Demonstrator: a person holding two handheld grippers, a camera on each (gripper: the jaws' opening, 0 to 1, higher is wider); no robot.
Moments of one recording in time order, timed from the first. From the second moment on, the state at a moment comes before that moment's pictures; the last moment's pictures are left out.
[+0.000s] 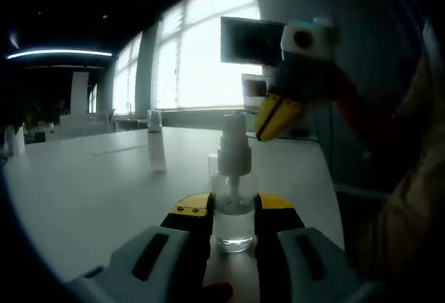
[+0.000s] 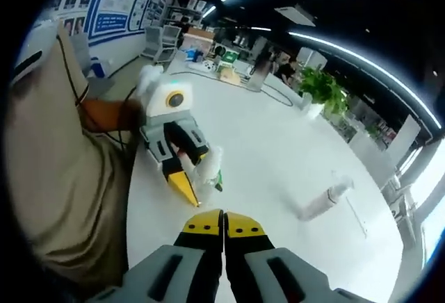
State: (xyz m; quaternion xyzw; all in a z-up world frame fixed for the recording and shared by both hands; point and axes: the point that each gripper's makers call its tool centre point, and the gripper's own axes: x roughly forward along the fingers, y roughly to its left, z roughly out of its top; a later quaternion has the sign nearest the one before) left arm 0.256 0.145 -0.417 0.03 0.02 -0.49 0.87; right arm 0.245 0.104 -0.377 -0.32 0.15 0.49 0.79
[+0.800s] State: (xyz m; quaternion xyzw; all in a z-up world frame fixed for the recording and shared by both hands) left arm 0.256 0.144 -0.417 0.03 0.02 -0.49 0.87; right arm 0.244 0.085 -0.392 -0.20 0.09 0.45 0.86
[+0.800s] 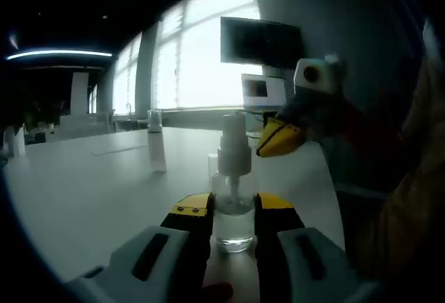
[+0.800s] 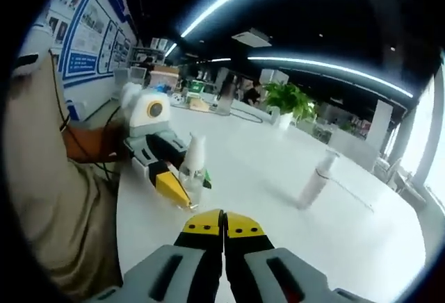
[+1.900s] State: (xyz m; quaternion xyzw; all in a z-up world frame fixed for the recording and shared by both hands) left arm 0.257 0.144 -0.417 0.03 0.02 -0.49 0.87; right arm 0.237 0.073 -0.423 -0.13 0.04 0.45 0.89
